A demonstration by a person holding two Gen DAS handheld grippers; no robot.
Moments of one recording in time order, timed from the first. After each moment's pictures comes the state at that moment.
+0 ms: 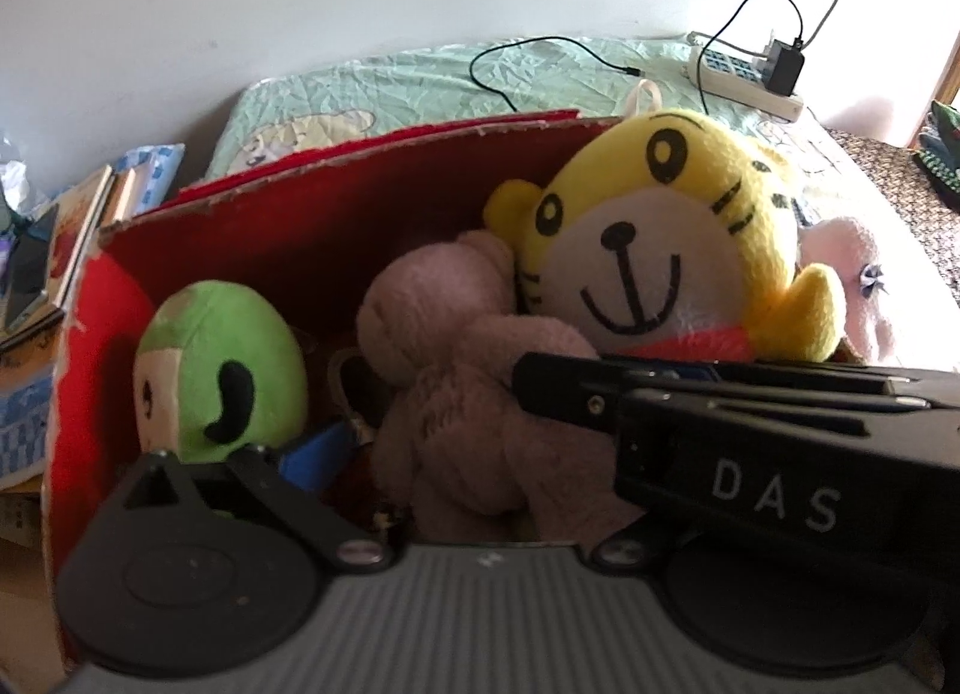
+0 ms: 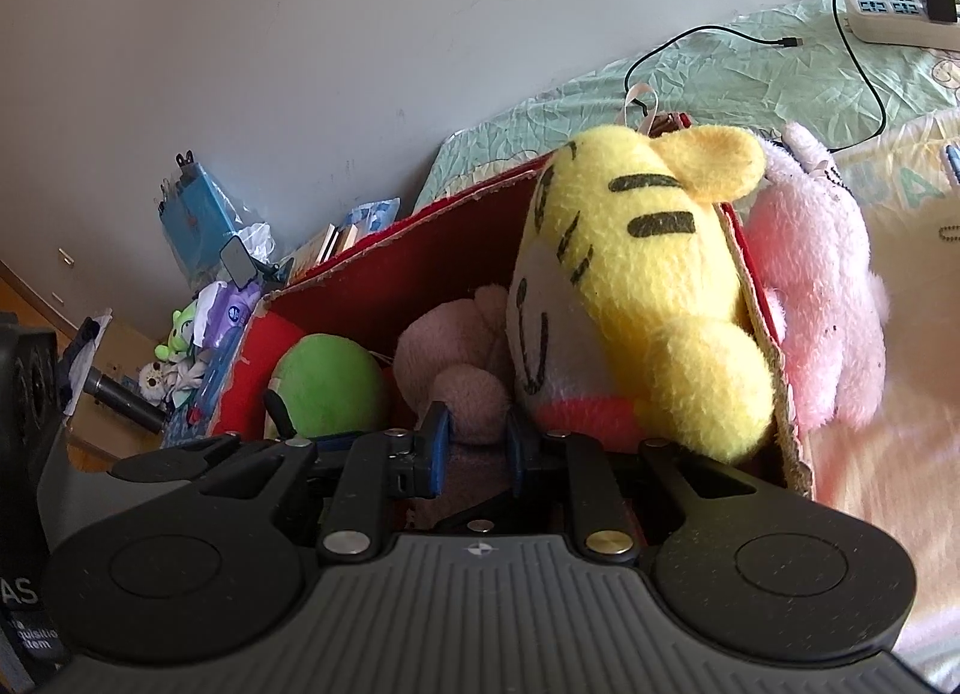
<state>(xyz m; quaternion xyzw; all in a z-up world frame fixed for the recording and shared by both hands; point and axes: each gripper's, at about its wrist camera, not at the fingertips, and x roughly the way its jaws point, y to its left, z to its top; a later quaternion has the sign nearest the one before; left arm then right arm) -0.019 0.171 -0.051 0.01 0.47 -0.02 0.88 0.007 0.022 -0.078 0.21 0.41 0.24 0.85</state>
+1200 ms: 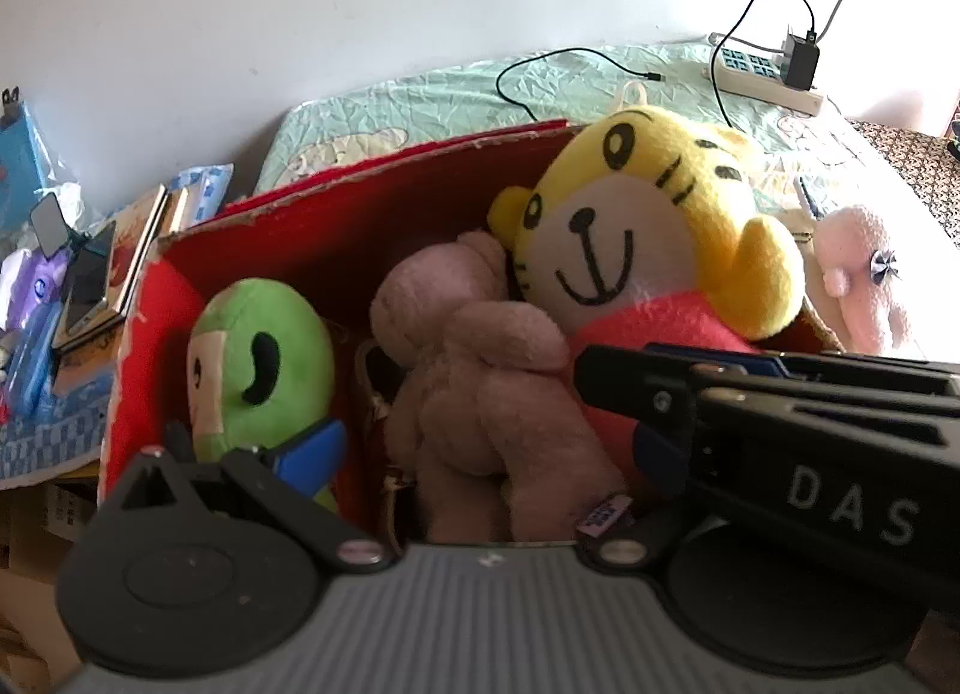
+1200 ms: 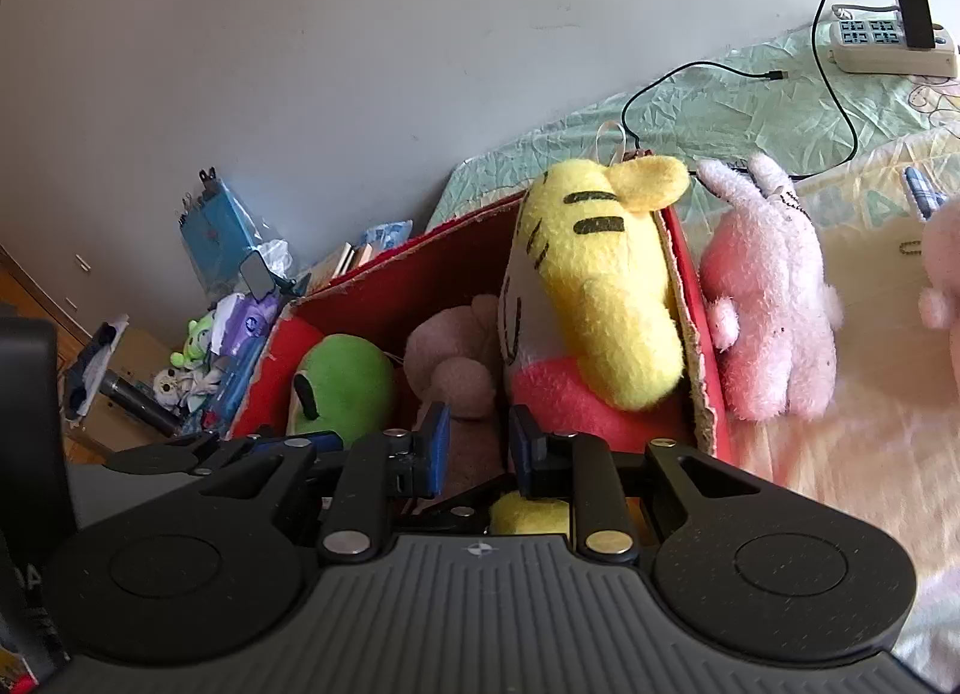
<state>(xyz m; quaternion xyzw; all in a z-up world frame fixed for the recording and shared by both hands) -0.041 0.143 -0.038 0.04 0.46 0.03 0.89 -0.020 -0.006 -0.064 0.21 0.38 0.25 0.87</state>
